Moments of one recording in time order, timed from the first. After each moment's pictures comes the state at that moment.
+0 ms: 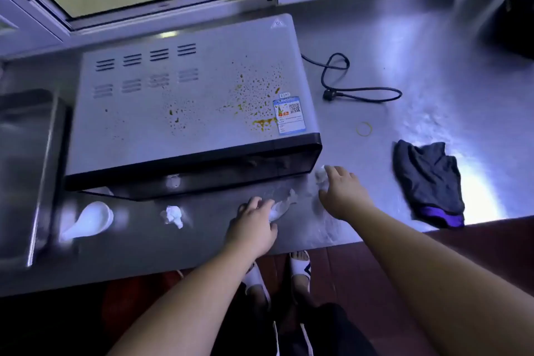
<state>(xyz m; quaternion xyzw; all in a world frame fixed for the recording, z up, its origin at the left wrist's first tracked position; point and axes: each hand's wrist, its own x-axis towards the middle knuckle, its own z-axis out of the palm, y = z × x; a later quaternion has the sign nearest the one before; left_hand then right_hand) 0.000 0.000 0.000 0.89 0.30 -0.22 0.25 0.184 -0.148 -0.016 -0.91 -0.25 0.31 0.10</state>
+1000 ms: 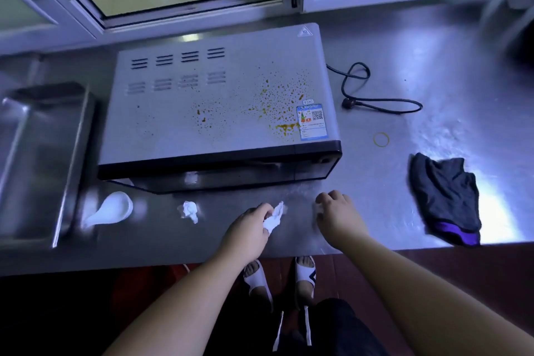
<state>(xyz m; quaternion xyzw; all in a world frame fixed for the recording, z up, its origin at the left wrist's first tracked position) -0.031 0.026 0.007 0.88 0.32 -0.18 0.30 0.135 -0.140 -0.024 -0.89 -0.31 0.30 0.12</state>
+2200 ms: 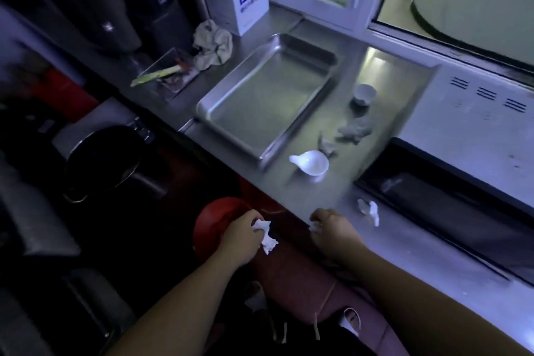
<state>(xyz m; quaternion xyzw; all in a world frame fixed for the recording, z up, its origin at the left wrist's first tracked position) -0.431 0.138 0.044 0.60 0.64 0.09 0.47 -0.189 0.107 0.026 -0.70 -0.65 0.29 0.09</state>
